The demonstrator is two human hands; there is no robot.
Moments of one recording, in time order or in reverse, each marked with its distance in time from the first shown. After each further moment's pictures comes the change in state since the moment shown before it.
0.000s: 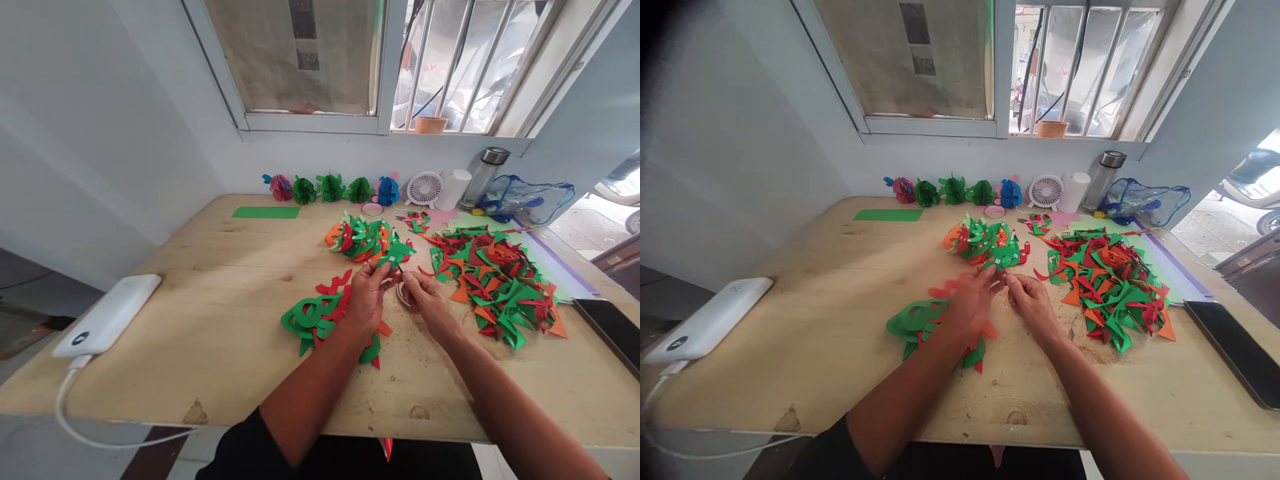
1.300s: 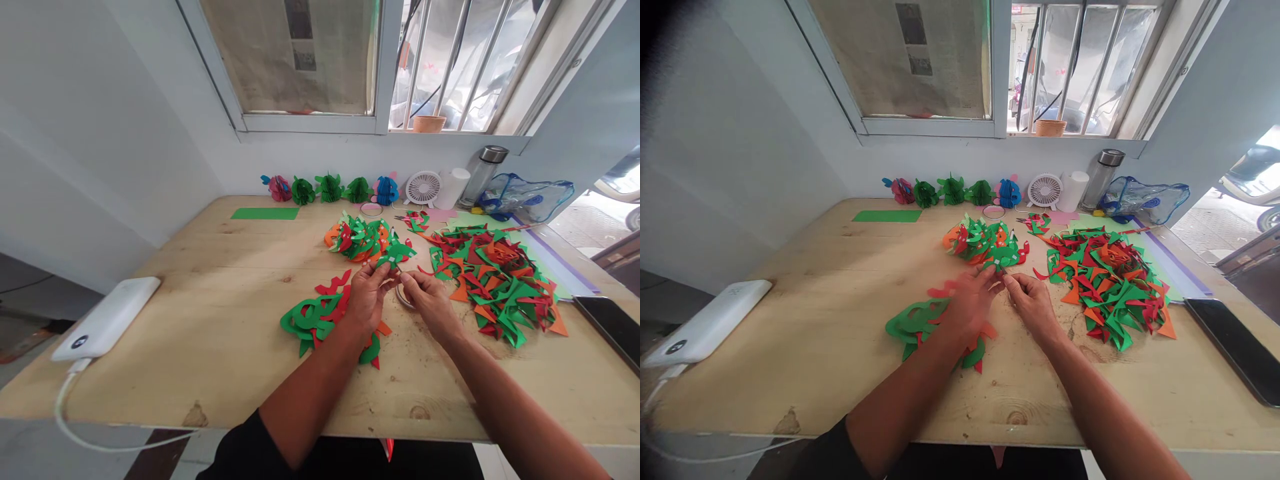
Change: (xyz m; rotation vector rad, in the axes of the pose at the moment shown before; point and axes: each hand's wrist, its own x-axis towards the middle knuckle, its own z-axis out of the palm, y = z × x) left_hand 0.002 -0.001 -0.004 -0.009 -0.079 0.004; right_hand -0.001 -0.008 0.001 -0.098 0.065 -0.017
